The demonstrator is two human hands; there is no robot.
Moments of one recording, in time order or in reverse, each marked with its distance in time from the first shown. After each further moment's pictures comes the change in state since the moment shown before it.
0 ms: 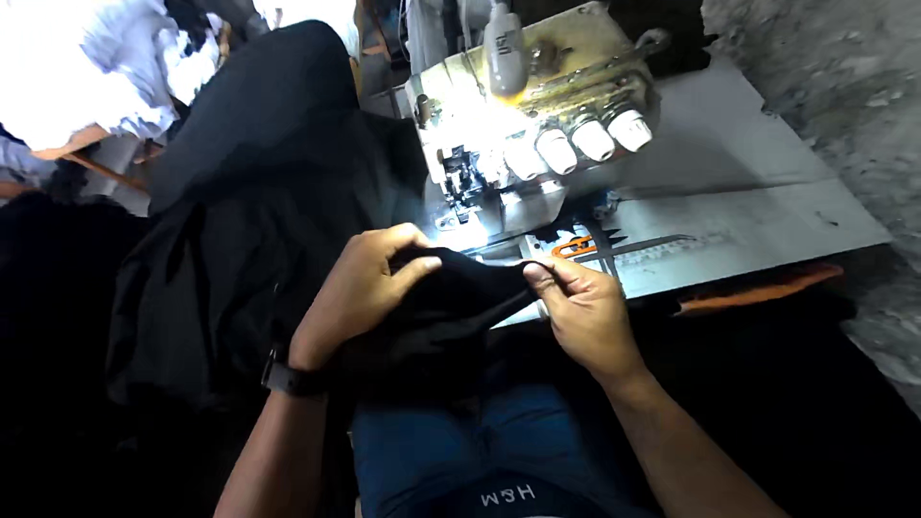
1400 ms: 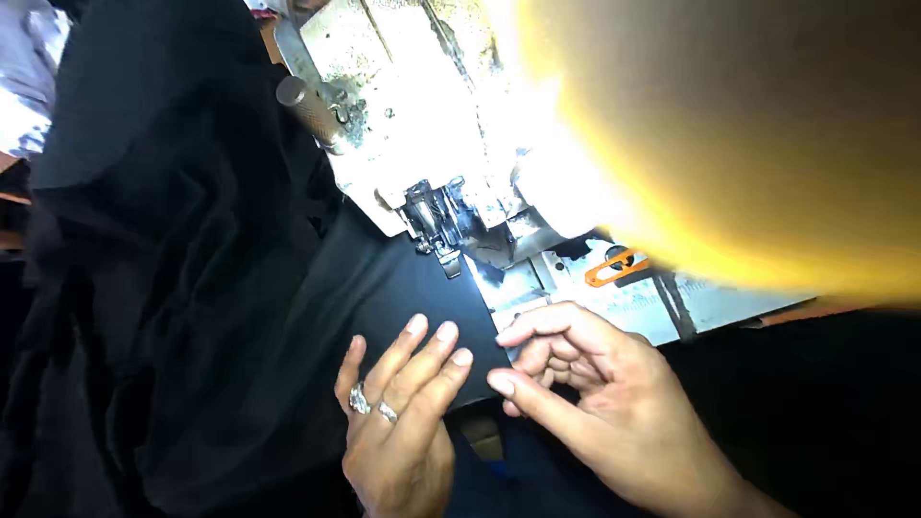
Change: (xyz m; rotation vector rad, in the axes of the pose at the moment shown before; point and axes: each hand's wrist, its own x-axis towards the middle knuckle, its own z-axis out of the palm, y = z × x) left_hand -0.020 0.012 0.104 0.146 0.521 -0.062; right_hand 0.020 0.009 0.020 0.207 -0.139 0.124
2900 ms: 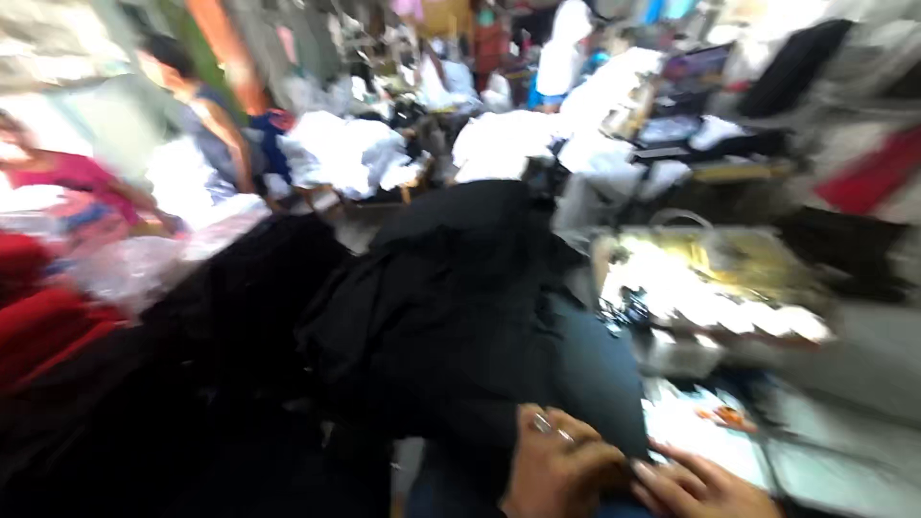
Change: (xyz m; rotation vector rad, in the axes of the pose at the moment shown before) left_hand -0.081 0.050 -0.034 -0.045 0.164 0.021; right_hand -0.087 -0.052 -0.001 0.001 -0.145 0.278
